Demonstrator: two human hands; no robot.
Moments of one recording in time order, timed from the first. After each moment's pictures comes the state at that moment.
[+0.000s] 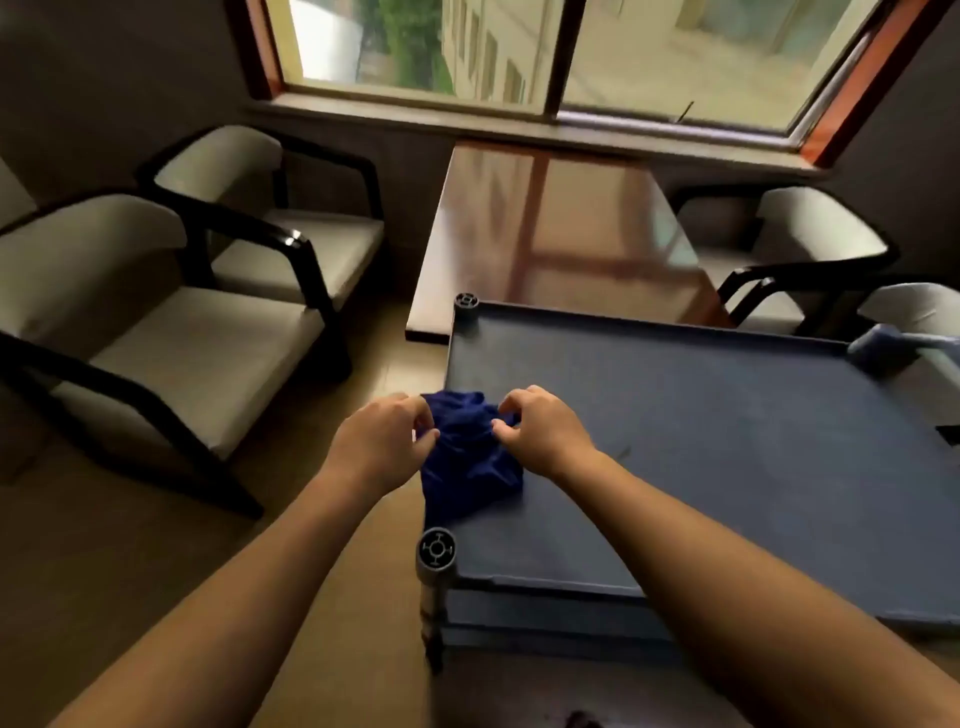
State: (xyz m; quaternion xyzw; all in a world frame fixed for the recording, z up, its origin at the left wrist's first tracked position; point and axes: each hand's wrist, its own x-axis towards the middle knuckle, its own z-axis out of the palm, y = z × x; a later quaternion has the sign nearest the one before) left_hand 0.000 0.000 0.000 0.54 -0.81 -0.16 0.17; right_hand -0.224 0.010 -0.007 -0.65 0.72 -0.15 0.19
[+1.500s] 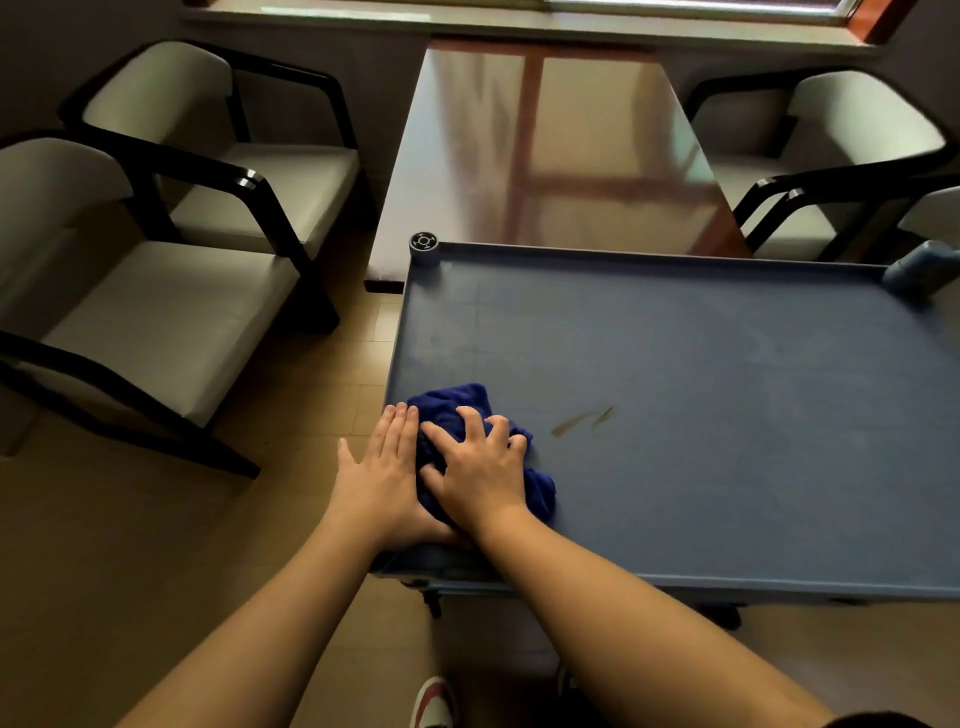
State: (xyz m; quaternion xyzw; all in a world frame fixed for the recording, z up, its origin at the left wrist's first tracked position) left_hand -0.067 0.024 -0.090 0.55 -0.81 -0.17 -0.11; right_hand -0.210 0.046 -0.110 -0.68 0.72 -0.06 0.09
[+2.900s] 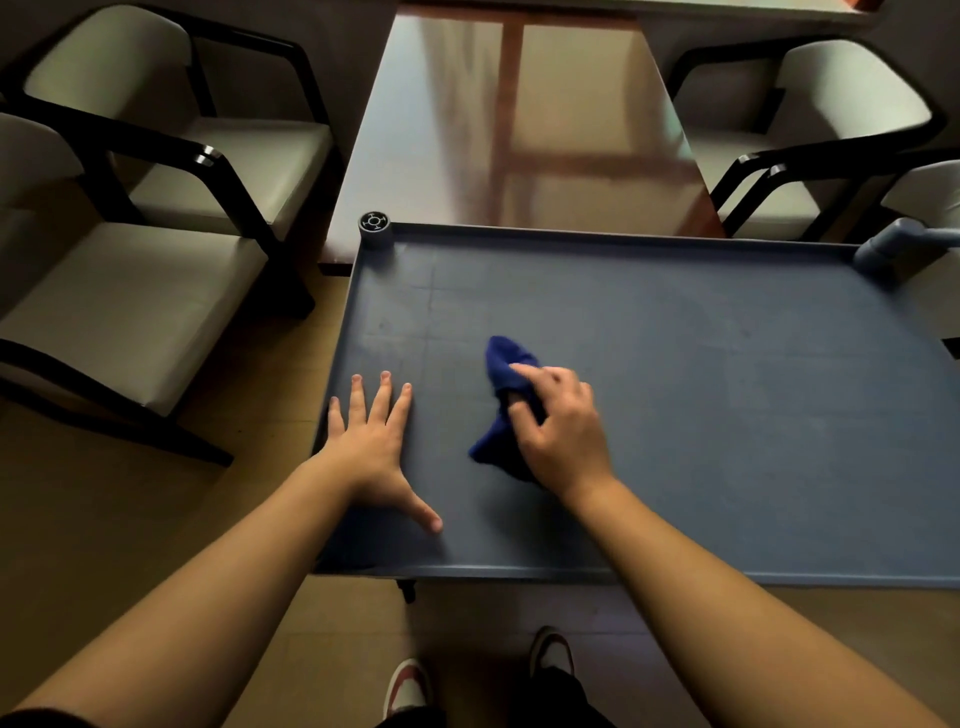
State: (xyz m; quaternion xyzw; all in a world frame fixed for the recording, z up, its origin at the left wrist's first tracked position) left_hand -0.119 -0.012 -0.099 0.52 -0.80 -0.23 -0.21; right_hand -0.356 0.062 -0.080 -0.58 0.74 -0.31 0.13
